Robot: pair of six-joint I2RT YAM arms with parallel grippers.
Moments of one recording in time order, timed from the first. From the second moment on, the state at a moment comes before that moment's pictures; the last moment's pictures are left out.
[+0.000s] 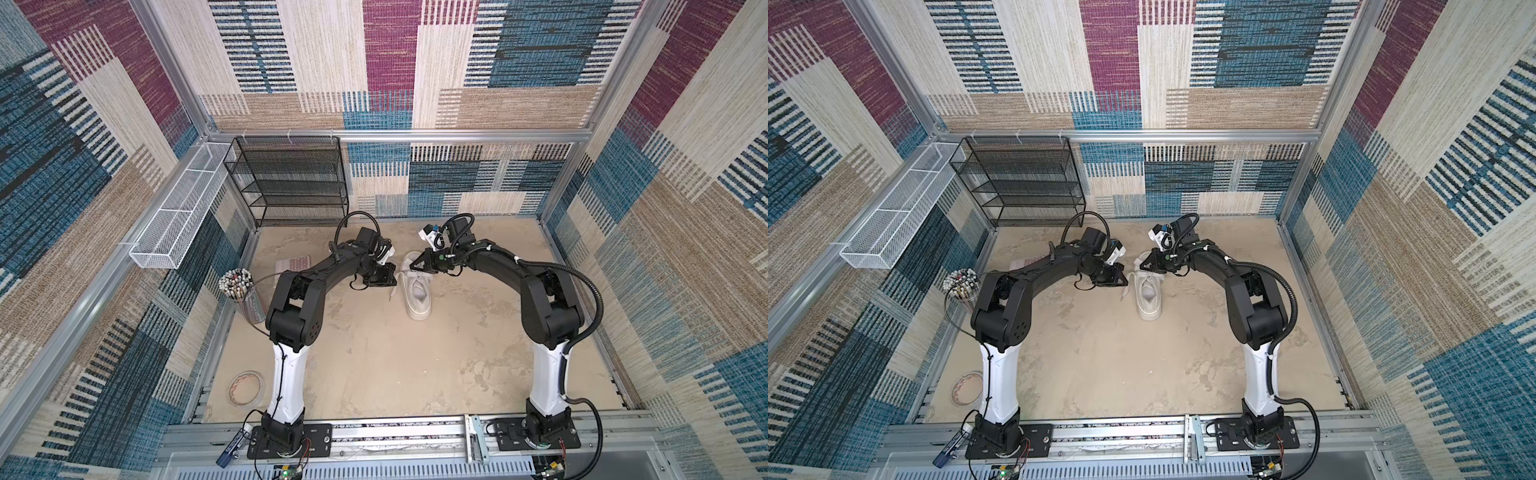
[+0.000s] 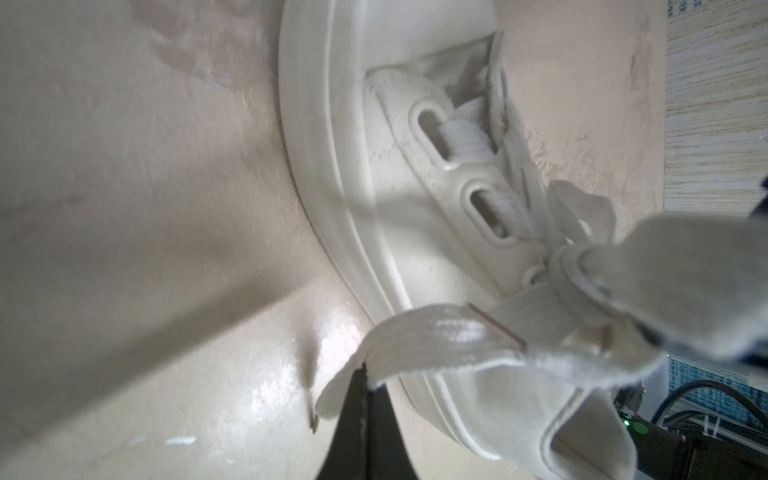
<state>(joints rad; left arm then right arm) -0.40 2.16 1.66 -0.64 0.52 -0.20 0.34 2.04 1.53 -0.37 -0.75 0.34</state>
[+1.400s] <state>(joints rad) -0.50 2.43 2.24 -0.64 0.66 -0.08 0.21 1.74 1.17 -0.27 -0.72 0.40</state>
